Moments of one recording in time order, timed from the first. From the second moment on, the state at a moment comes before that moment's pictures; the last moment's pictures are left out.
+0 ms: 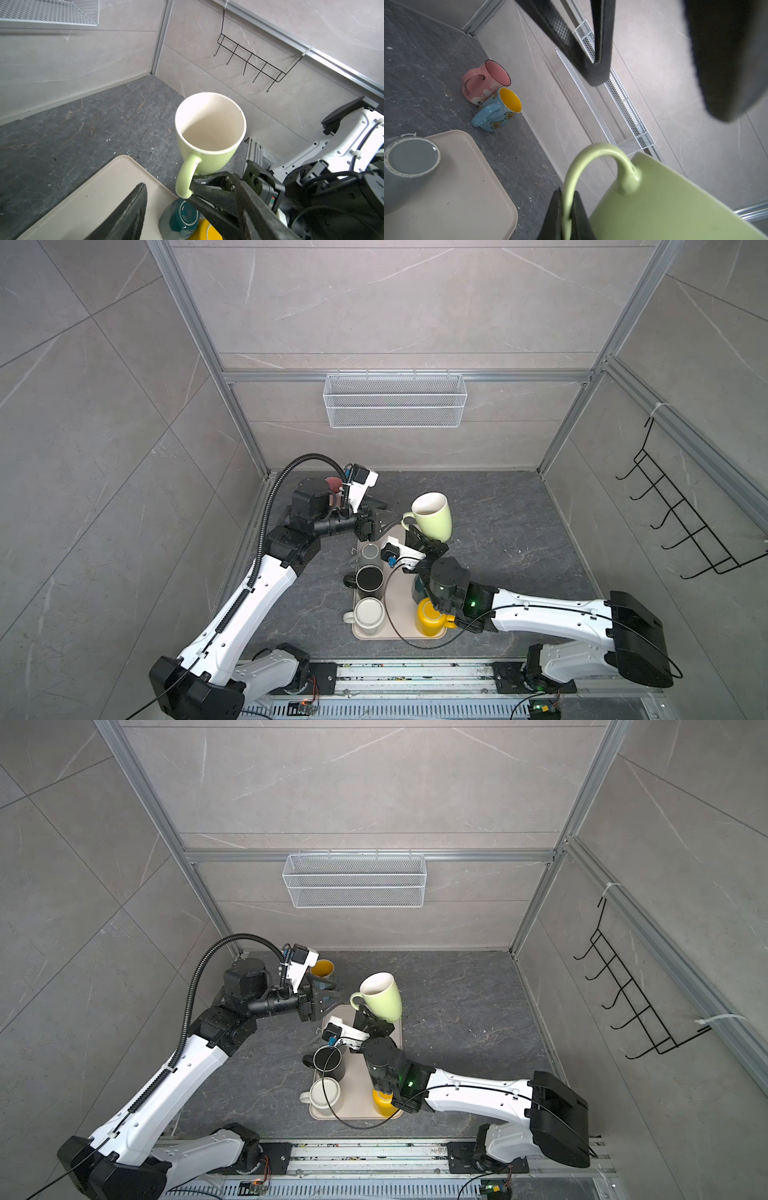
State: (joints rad) left arm -0.46 1.15 1.19 -0.36 0.76 -0.15; right arm 1.17 1.37 0.84 0.52 0.84 -0.96
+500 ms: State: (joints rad) left arm -0.46 1.23 1.20 -0.40 0.78 -0.13; right arm 1.18 1.39 0.84 0.58 0.83 -1.01
